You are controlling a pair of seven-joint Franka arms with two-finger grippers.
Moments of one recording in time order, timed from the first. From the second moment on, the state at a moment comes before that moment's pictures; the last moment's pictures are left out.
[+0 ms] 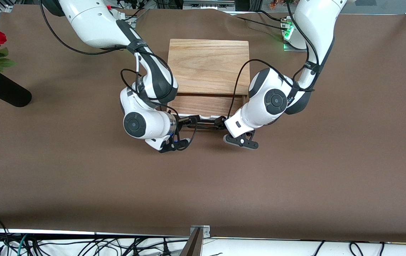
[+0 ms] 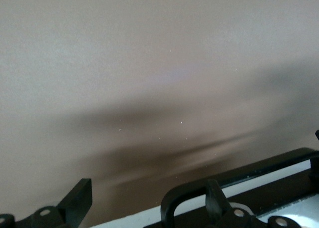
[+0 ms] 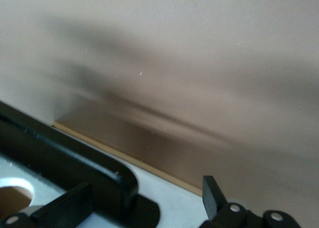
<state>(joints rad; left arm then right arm) -0.43 0.58 -0.12 -1.60 -0.30 2.25 -0.18 0.48 0.78 0.09 -1.28 0.39 1.91 0.15</state>
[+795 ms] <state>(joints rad) -0.43 0.58 -0.14 -1.59 -0.30 2.00 -0.18 0.52 0.78 0.09 -1.28 0.40 1.75 0.15</state>
